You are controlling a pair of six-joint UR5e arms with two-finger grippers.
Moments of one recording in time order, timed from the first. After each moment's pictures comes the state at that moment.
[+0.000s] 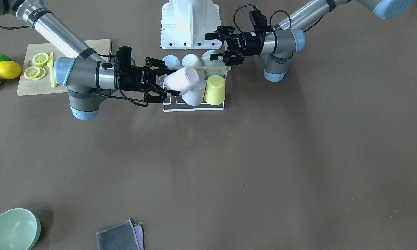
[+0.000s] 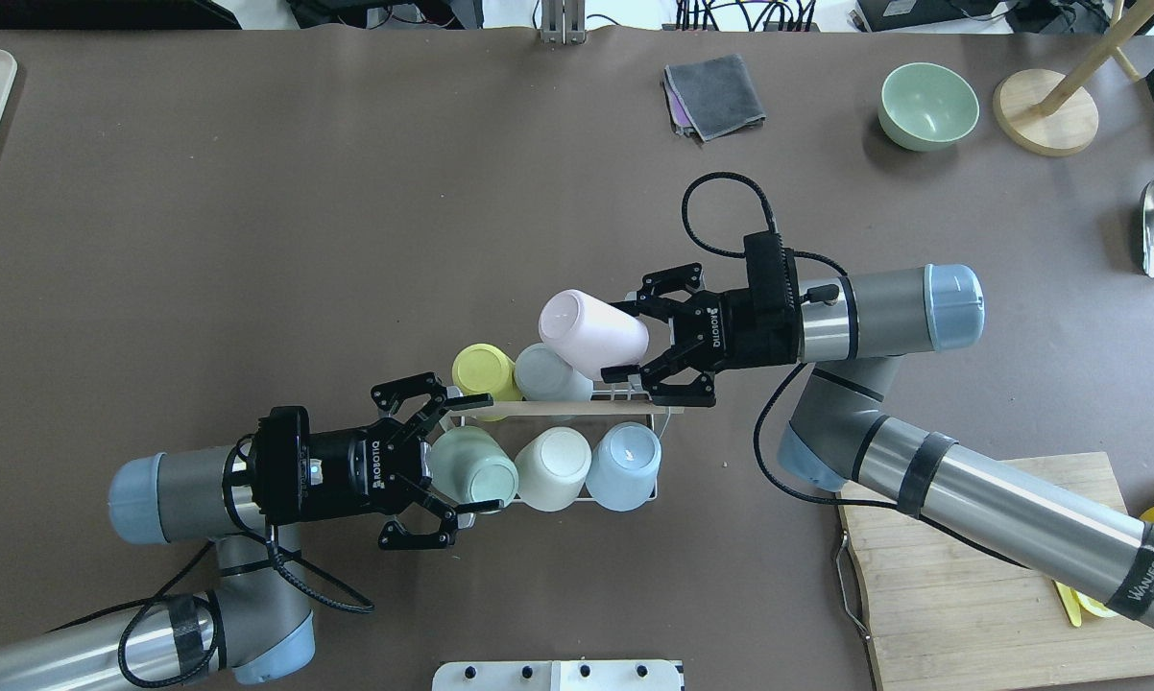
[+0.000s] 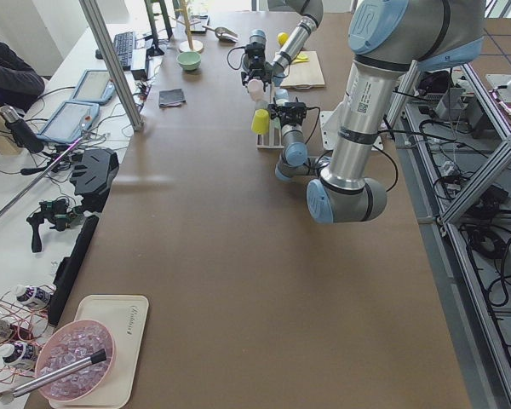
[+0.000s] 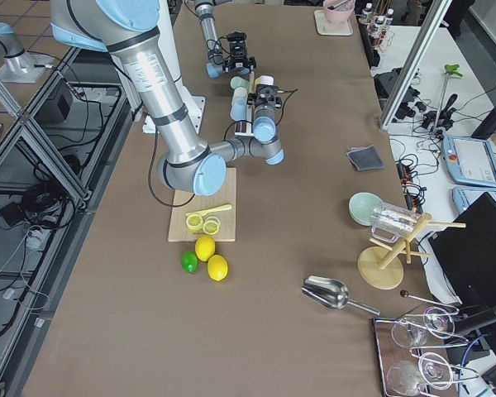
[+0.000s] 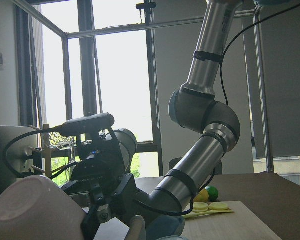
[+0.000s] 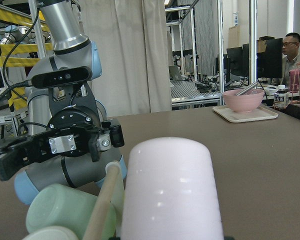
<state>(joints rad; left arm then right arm) -0.32 -2.03 -1.33 -3.78 -1.64 -0.14 0.60 -1.01 1.18 0.46 2.08 0.42</state>
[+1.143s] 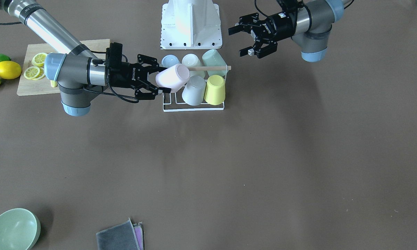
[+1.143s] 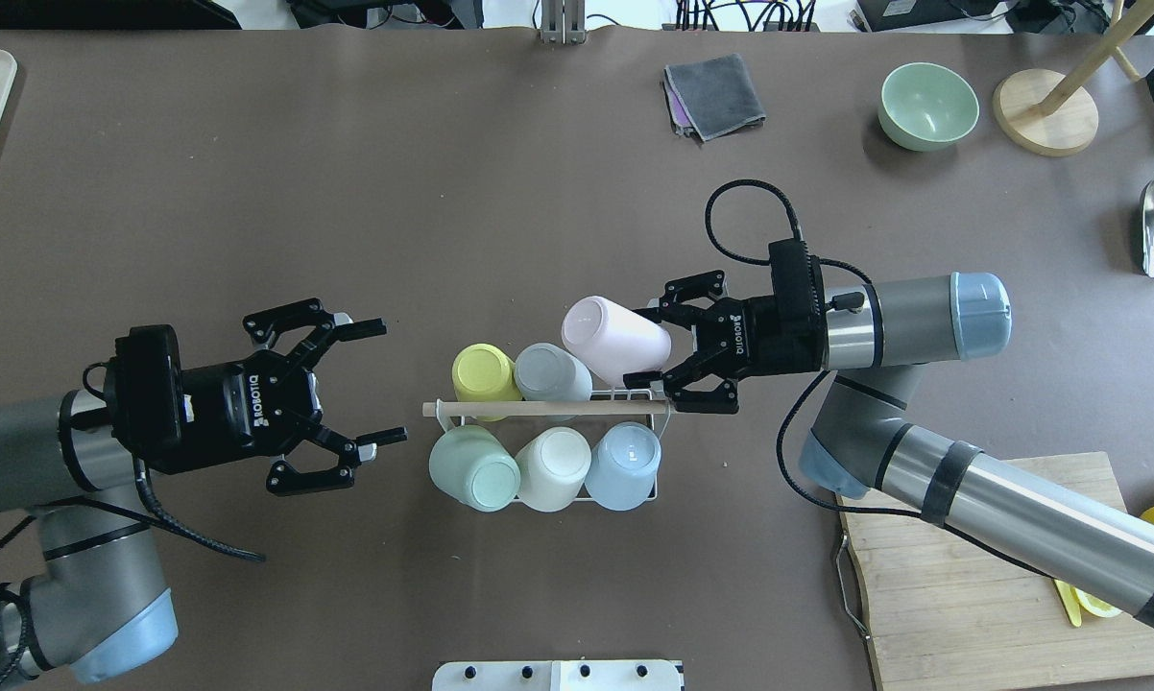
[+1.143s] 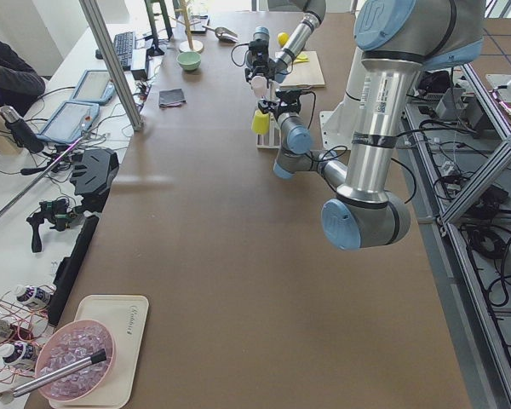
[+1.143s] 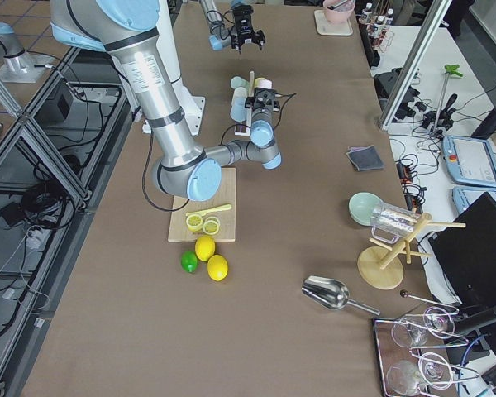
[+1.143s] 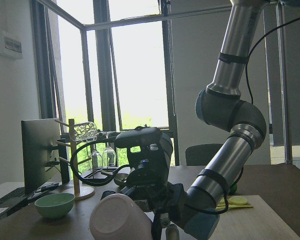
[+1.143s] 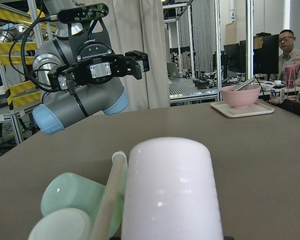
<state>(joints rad) -0.46 -1.74 -1.79 -3.31 -1.65 -0.19 0.61 -1.05 1.21 0.45 2.08 0.43</state>
